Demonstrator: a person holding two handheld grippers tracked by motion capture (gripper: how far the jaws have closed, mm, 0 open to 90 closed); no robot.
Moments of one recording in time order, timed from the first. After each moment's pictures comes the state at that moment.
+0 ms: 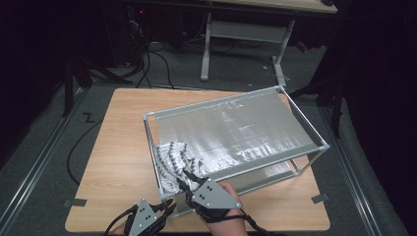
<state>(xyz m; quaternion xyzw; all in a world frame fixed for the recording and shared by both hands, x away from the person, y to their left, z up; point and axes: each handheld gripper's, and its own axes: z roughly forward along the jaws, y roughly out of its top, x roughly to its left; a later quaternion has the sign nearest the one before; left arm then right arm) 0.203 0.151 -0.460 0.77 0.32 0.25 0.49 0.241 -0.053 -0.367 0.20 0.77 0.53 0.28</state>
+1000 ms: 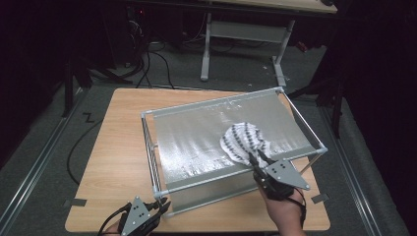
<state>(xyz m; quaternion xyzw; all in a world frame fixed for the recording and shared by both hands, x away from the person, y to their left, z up) 0.206 0.167 -0.459 0.77 0.33 0.25 0.48 0.296 -0.201 -0.366 0.36 0.71 0.46 0.39</state>
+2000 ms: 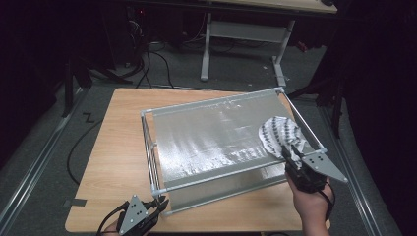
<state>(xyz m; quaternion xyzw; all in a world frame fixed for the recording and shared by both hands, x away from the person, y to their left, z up) 0.209 0.169 -0.460 0.77 0.34 0.25 0.48 0.313 -0.259 -0.365 0.42 0.68 0.46 0.39</state>
